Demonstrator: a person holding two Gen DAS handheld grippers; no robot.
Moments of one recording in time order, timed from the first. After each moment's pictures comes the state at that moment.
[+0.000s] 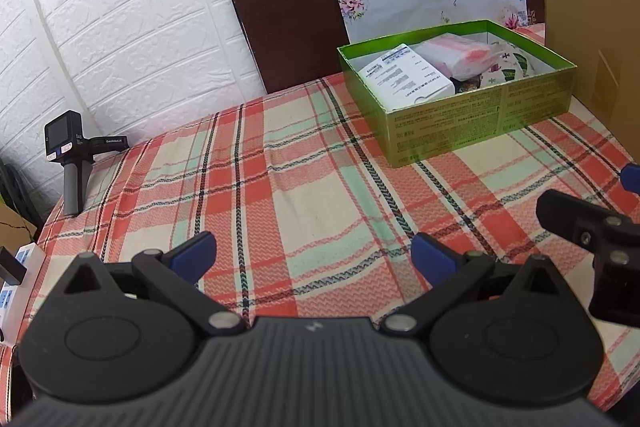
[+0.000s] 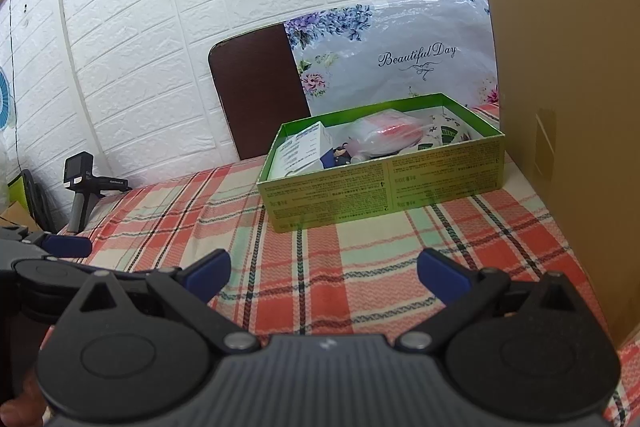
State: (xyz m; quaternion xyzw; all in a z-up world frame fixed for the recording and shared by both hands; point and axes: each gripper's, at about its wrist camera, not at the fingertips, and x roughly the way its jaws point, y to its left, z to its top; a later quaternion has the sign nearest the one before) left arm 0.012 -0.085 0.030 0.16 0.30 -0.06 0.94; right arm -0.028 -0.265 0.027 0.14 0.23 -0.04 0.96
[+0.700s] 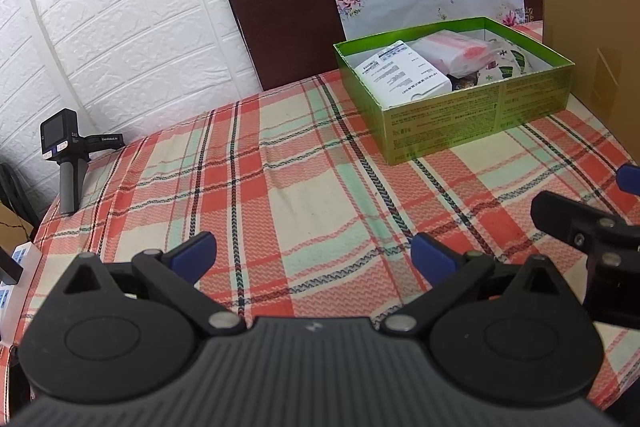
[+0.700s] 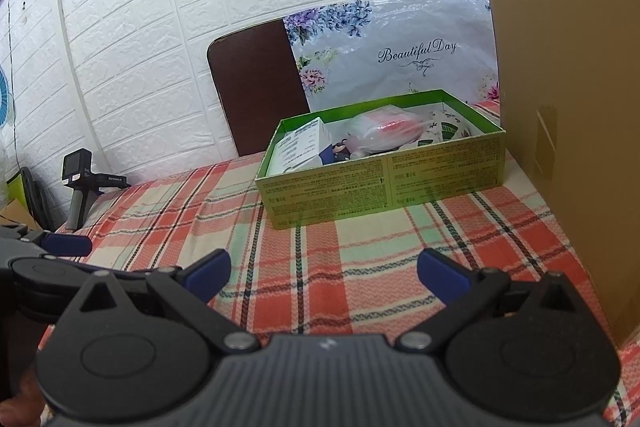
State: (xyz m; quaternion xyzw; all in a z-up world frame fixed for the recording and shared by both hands) left arm 0.014 -0.086 0.028 0.16 0.31 -0.06 0.94; right arm -0.025 -0.264 0.026 0.14 0.24 -0.05 0.96
